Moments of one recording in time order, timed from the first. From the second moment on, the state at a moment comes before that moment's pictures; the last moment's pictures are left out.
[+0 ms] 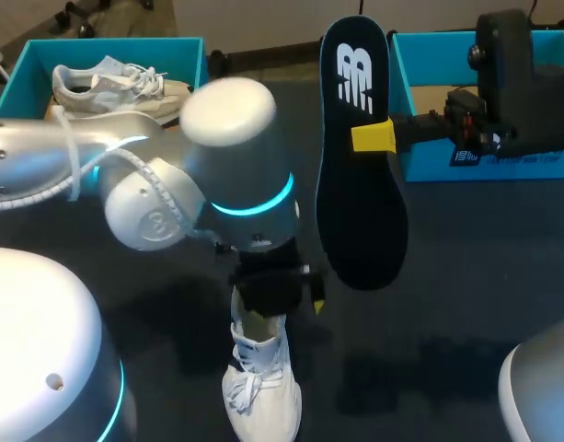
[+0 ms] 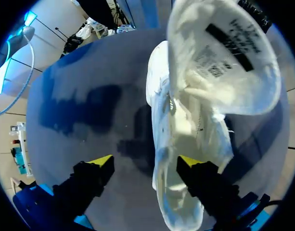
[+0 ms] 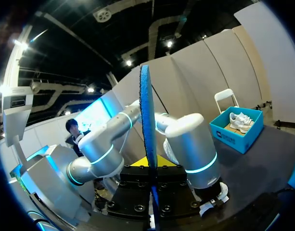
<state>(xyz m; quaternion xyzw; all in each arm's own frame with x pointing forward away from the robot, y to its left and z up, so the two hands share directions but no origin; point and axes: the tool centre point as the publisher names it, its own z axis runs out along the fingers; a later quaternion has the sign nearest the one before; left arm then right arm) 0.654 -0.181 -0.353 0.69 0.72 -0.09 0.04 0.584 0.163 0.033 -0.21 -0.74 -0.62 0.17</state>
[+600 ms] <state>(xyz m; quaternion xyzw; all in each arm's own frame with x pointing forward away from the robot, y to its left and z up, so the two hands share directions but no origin) 0.683 -0.149 -0.237 0.71 0.65 -0.21 0.17 0.584 0.163 0.033 -0.21 -0.74 -0.62 0.17</state>
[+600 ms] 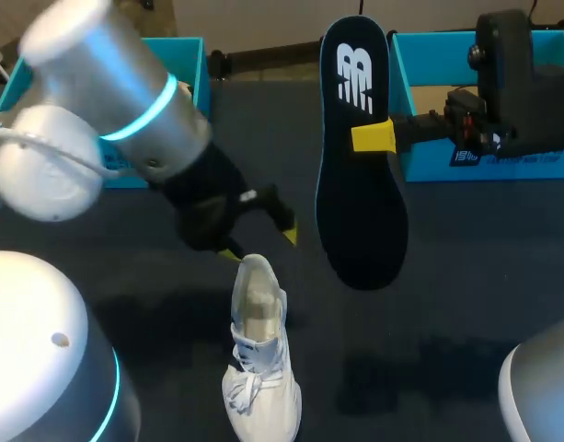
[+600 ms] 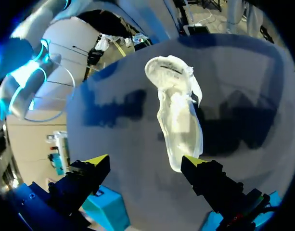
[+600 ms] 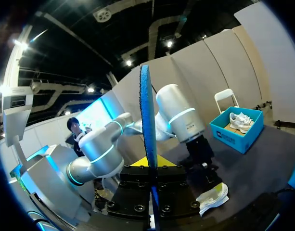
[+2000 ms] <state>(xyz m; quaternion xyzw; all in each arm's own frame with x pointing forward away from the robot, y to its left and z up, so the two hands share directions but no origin) 0.732 -0.149 -0.135 0.58 0.47 -0.48 0.46 0.584 0.163 0.033 -0.21 -0.74 -0.62 0.17</state>
